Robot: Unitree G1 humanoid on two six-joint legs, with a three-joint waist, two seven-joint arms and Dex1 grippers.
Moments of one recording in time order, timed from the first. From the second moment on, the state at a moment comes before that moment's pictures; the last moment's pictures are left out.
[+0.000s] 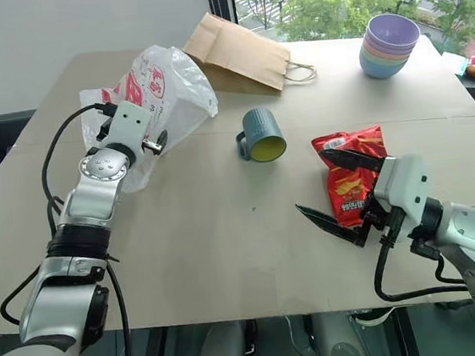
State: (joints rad) left arm -0.76 0.58 -0.08 0.49 0.11 0.29 -0.24; right arm 0.06 -0.63 -0.24 -0.81 0.64 0.38 0.77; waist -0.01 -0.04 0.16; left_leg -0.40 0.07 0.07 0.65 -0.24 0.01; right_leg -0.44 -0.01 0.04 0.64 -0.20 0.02
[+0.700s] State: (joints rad) left arm -0.96 0.49 -0.05 0.94 0.17 0.05 -0.12; right arm -0.04 -0.64 -0.22 -0.80 0.74 0.41 0.67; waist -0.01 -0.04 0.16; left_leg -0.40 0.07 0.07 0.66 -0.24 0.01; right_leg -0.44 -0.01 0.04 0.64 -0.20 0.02
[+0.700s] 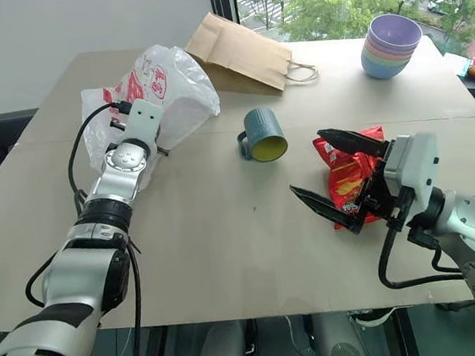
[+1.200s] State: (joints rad) left arm -0.74 0.54 0.10 0.06 -0.11 0.66 -0.37; right arm -0.22 -0.67 0.01 -0.68 0.51 0.50 0.56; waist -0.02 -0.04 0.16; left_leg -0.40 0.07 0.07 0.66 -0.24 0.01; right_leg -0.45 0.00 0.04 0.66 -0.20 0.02
